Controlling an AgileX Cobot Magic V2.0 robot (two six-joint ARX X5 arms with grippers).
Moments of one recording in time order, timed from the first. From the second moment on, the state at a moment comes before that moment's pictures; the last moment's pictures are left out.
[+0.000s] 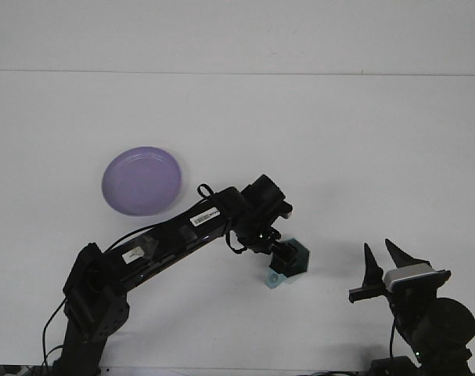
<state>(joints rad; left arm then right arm) -0.86 2.03 1.76 -0.80 0.44 -0.15 0.10 0.27 0.54 -0.49 -0.10 -0.01</state>
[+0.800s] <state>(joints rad) -0.73 2.04 2.06 -1.13 0.29 -0.06 0.10 0.27 0.54 -0.49 -0.10 -0.01</state>
